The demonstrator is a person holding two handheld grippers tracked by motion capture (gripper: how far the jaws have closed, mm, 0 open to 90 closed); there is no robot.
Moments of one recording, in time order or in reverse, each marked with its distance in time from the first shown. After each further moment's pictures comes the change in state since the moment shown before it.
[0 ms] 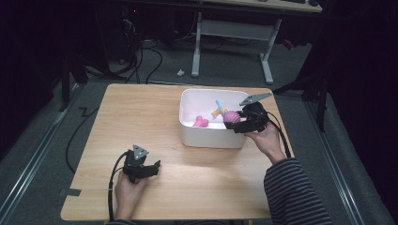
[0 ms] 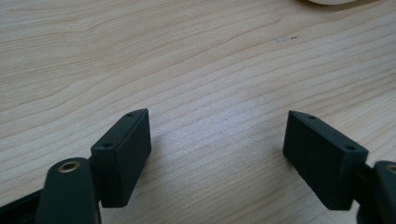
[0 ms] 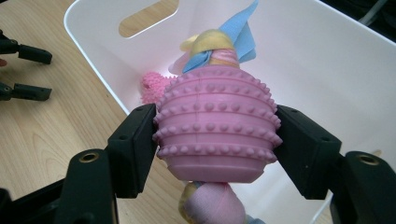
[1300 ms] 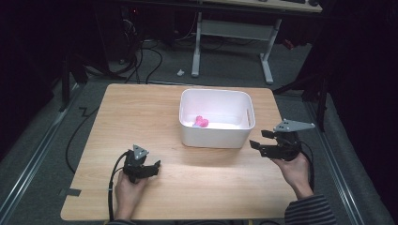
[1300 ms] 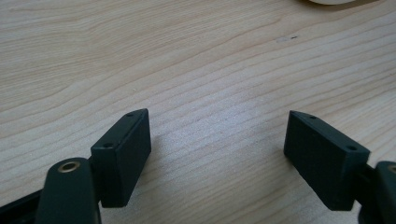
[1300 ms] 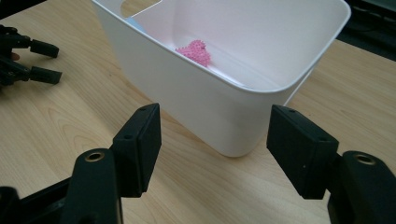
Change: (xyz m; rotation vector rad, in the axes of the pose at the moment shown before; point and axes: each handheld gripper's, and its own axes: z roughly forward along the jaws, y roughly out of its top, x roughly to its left) left arm 0.000 0.000 0.000 -0.001 0.002 0.000; right arm 0.019 -0.085 -0.077 -0.119 -0.094 0.099
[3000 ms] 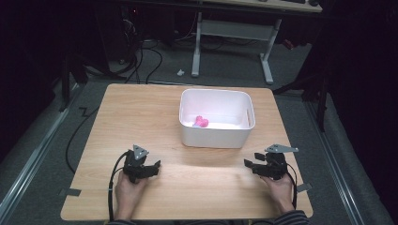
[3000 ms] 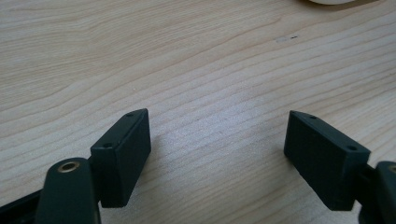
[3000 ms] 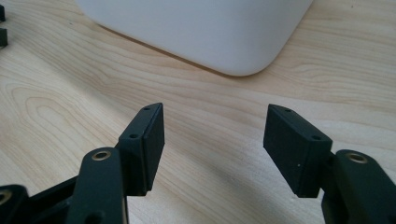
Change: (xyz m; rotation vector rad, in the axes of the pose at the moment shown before) left arm 0.000 0.000 0.000 0.002 0.001 0.001; right arm -0.002 -0.093 0.063 0.064 0.000 0.195
